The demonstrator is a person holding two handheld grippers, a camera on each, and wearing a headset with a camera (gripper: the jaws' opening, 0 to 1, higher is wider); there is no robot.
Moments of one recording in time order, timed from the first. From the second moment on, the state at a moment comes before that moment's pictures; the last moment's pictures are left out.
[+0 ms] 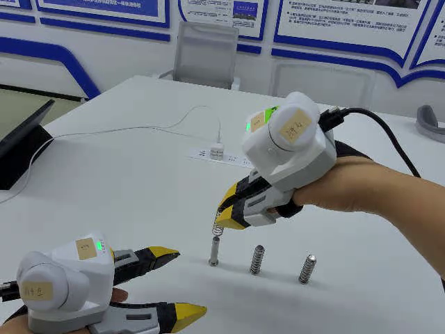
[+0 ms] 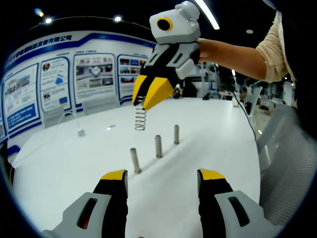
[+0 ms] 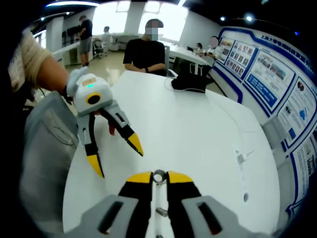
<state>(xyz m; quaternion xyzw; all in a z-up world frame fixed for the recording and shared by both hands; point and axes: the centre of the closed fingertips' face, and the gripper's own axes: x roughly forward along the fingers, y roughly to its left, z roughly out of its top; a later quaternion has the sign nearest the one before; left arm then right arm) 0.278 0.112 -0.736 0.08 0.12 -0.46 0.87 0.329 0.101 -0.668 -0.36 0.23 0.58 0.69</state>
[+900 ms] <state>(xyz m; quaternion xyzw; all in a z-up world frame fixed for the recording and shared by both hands) 0.276 0.115 -0.743 0.08 0.13 -0.46 0.87 0.352 0.102 -0.703 -0.35 0.28 0.56 0.69</state>
